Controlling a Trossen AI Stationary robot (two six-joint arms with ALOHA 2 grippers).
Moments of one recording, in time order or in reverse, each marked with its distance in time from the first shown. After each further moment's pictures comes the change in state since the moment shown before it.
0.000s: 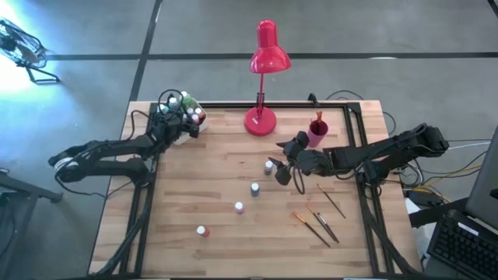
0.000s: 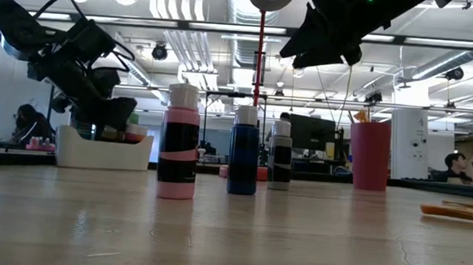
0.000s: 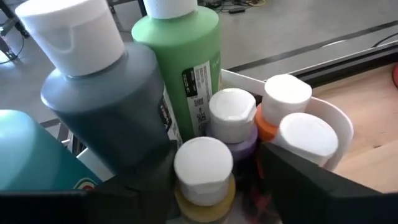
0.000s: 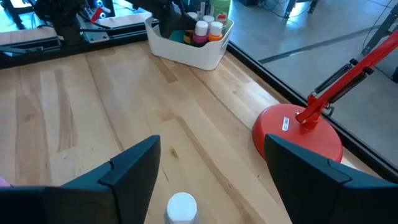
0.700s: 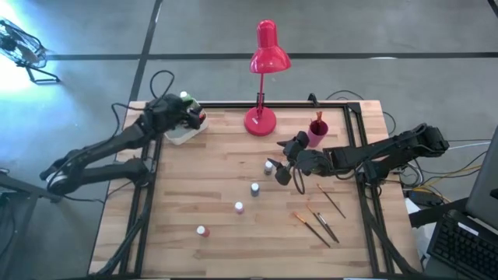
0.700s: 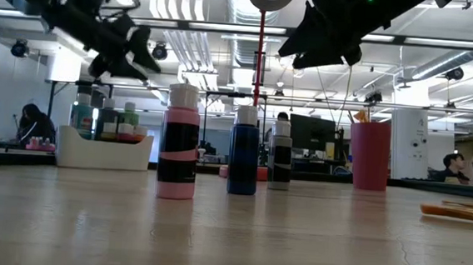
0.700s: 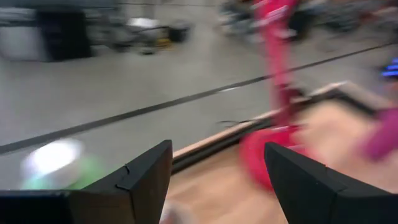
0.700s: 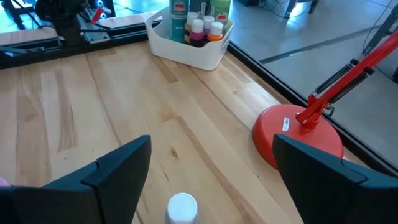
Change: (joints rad) left arm -0.007 -0.200 0.262 -0.238 0.365 -0.052; right arm 0.000 0.000 0.000 0.002 -0.001 0.000
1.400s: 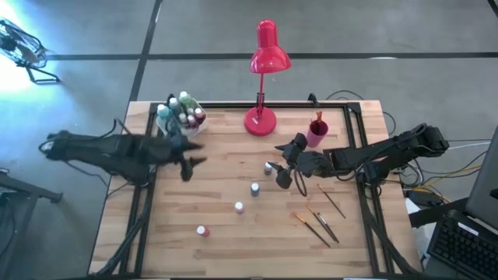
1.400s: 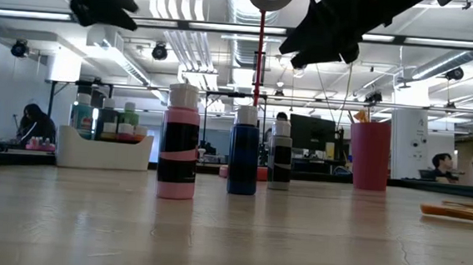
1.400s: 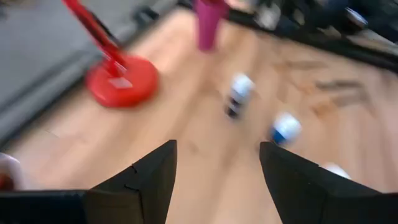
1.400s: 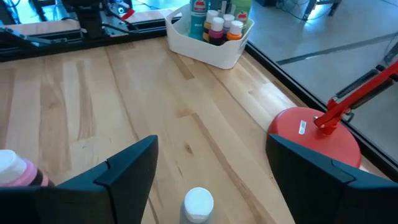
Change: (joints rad) left arm -0.846 -0.080 0.313 -0.693 -0.238 -0.163; right arm 0.018 0.000 0.003 0.001 -0.048 -0.033
